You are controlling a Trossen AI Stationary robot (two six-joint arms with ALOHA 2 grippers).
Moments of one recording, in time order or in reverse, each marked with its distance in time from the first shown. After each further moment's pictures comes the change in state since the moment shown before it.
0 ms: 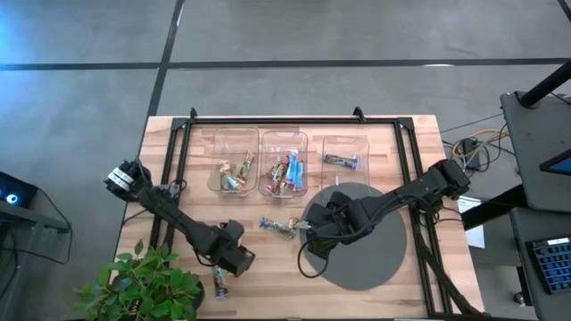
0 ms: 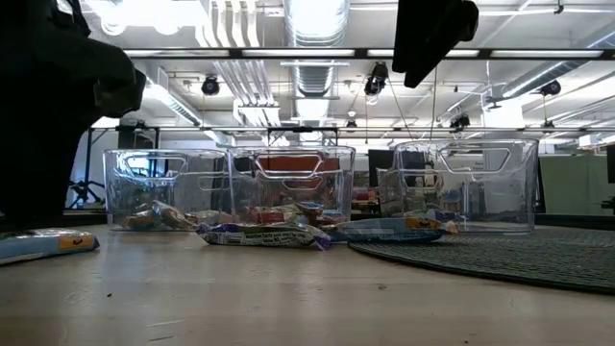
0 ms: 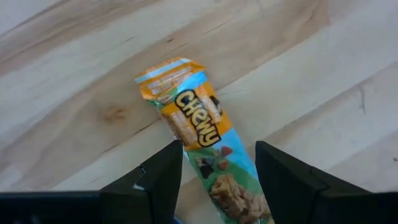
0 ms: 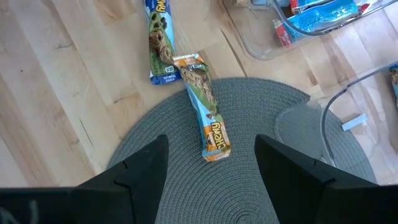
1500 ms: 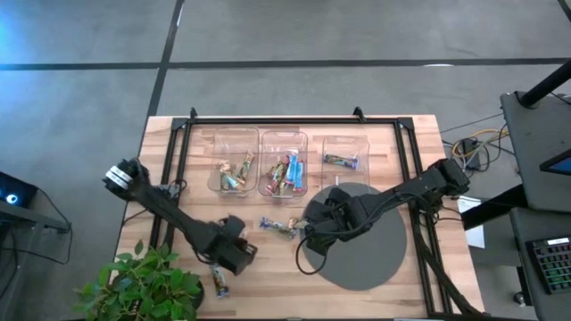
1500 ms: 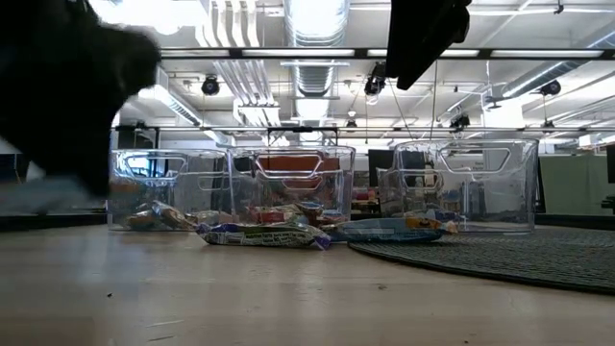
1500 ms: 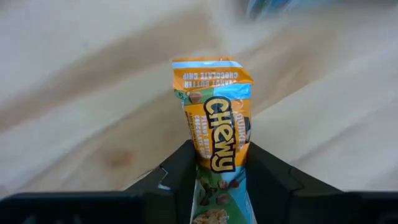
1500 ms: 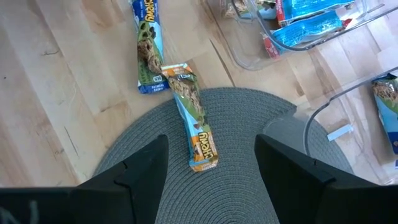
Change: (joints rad) left arm 0.002 -0.016 -0.004 -0.005 -0.155 -0.005; right arm -0.021 0.000 0.000 0.001 0.031 -0.042
